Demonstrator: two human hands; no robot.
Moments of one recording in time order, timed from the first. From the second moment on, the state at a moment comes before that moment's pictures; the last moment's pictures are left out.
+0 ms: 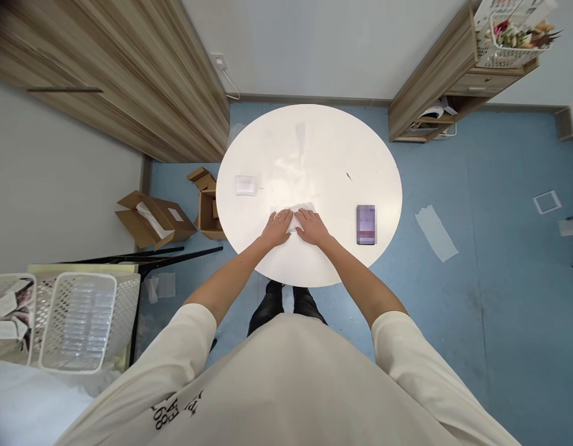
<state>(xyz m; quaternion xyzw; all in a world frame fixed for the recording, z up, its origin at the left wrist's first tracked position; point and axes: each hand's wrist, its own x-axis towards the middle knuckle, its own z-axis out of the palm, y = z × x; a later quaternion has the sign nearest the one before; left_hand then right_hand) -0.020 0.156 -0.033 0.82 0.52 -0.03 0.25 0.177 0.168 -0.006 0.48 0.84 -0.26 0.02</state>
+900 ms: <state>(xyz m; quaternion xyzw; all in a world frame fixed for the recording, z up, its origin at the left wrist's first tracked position) -0.032 0.174 -0.007 0.75 0.58 -0.06 0.31 0.176 0.196 0.010 0.49 0.76 -0.40 0.12</state>
